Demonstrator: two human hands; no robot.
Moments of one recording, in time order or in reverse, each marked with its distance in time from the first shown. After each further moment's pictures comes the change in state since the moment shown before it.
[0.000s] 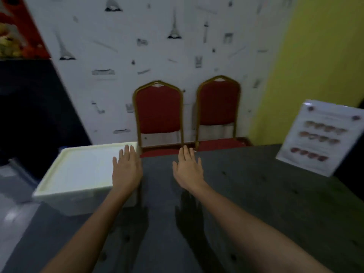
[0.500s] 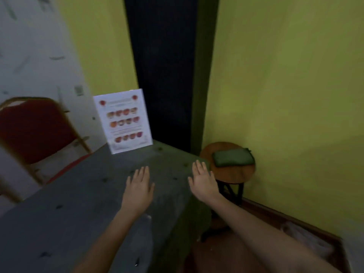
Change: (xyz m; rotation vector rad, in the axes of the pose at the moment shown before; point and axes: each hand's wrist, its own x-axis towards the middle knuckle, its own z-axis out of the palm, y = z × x) left_hand -0.208 0.417 0.102 -0.117 -0.386 1.032; right_hand -0.342 0.388 -0.090 -0.050 0.230 0.859
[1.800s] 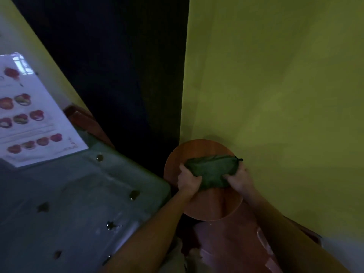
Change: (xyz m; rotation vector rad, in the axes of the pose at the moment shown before) left_hand 0.287 0.255 0.226 -0.737 -0.468 -0.532; right_hand 0.214 0.336 0.031 0.502 -0.138 0.679
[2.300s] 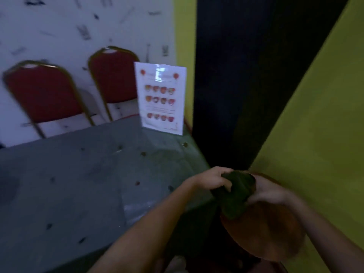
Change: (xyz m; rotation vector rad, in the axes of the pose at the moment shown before) left_hand -0.125 0.006 -0.132 -0.283 -0.215 0.308; right_hand -0.070 -0.145 -0.034 -0.302 -1.005 -0.877
